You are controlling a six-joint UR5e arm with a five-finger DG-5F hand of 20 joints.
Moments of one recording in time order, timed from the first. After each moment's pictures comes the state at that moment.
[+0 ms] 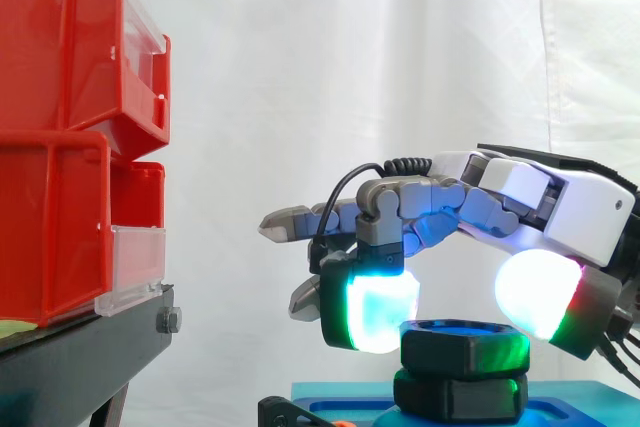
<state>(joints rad) -0.10 -2.40 -1.22 -2.25 -2.24 -1.61</state>
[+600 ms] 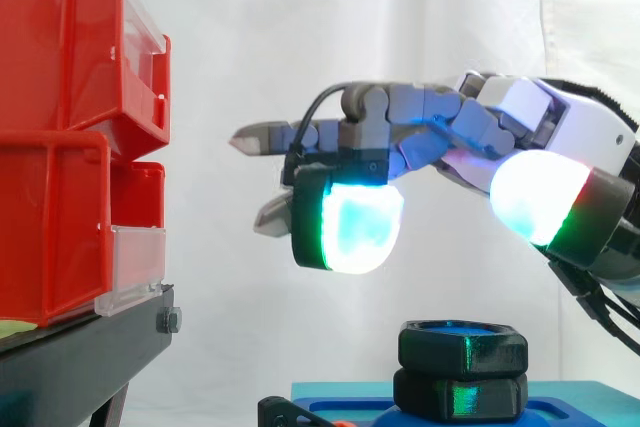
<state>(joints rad) -0.06 -2.40 -1.17 -2.21 -2.24 -1.57</state>
